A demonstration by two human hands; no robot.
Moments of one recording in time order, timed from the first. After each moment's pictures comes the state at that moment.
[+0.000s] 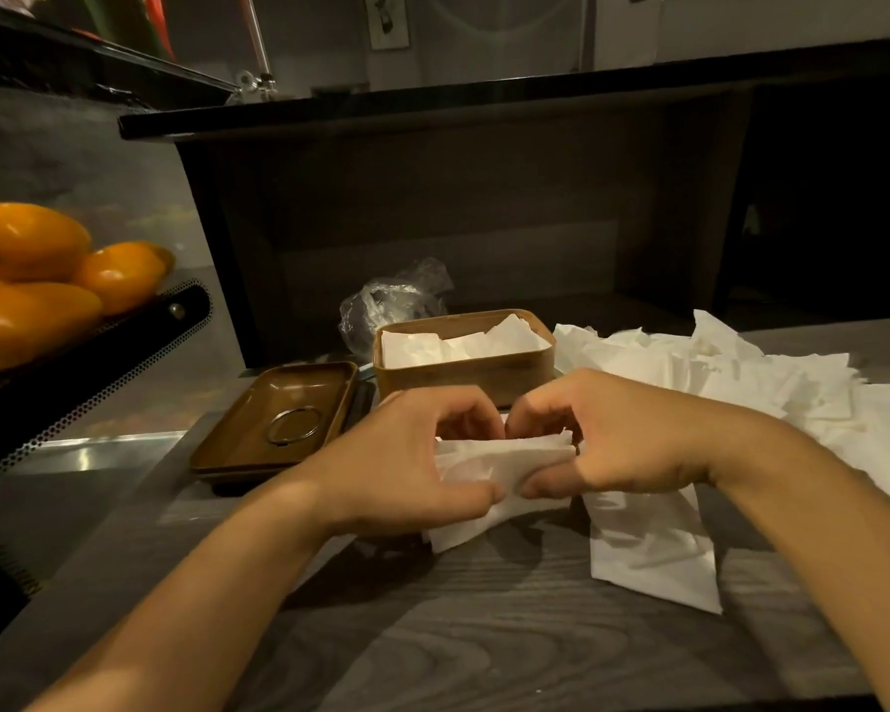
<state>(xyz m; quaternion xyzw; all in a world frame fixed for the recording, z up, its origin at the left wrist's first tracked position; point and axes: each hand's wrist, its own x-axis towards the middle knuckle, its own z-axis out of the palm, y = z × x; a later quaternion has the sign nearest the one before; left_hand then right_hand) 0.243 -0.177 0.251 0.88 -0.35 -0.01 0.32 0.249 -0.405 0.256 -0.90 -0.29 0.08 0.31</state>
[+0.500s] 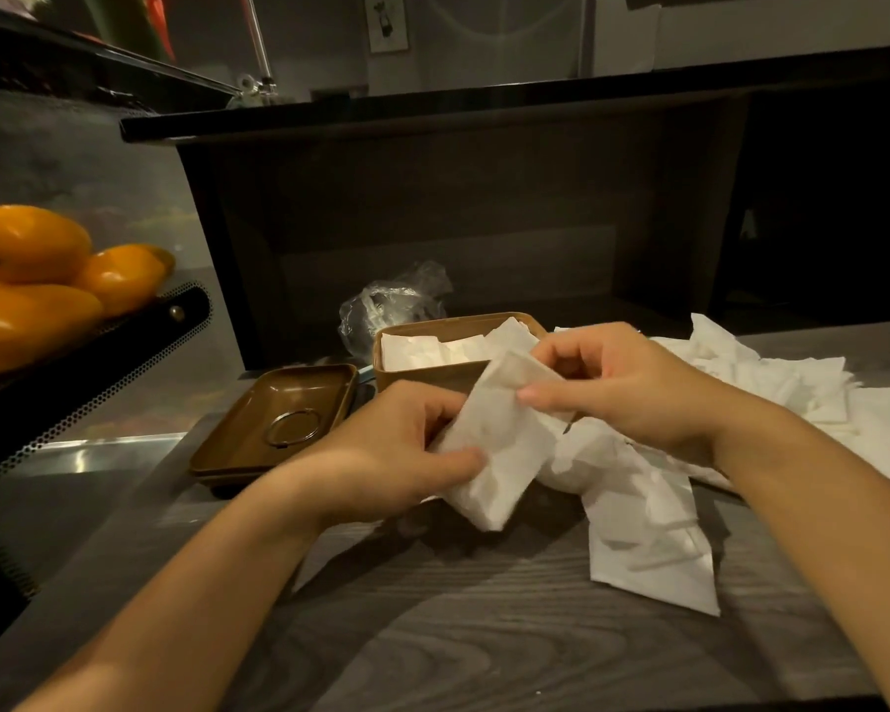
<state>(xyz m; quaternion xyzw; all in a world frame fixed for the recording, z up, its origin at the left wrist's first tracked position) 0.246 -0.178 0.257 0.87 -0.28 -0.08 0.40 0.253 -0.409 0.265 -0.83 -0.24 0.00 0.51</state>
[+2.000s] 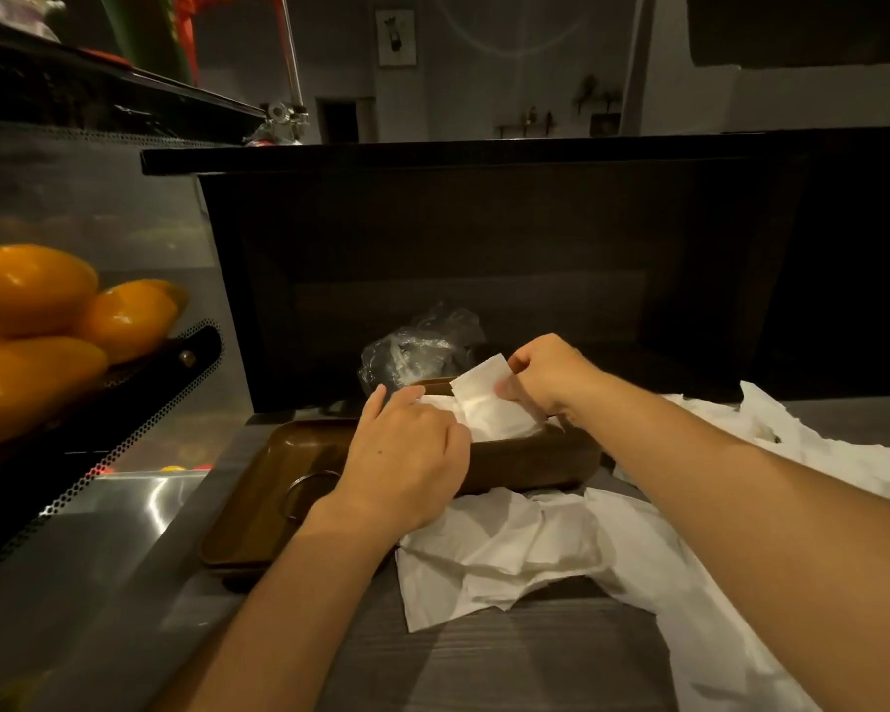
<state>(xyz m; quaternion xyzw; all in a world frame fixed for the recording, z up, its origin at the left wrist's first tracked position) 0.338 -0.163 0.244 0.97 -0.17 0.13 0.09 0.398 -0.332 0.284 -0.94 0.05 -0.03 0.35</state>
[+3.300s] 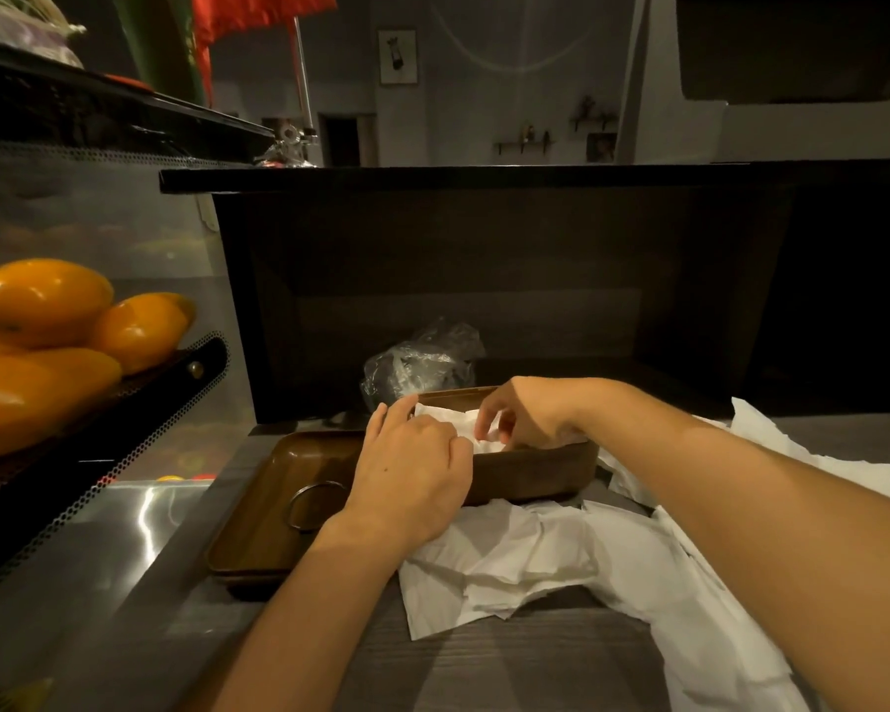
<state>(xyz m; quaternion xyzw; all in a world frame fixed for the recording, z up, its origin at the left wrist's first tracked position) 0.331 -0.168 0.240 0.96 -0.14 0.15 0.19 0.397 -0.335 0.286 -0.97 -0.14 0.14 0.16</state>
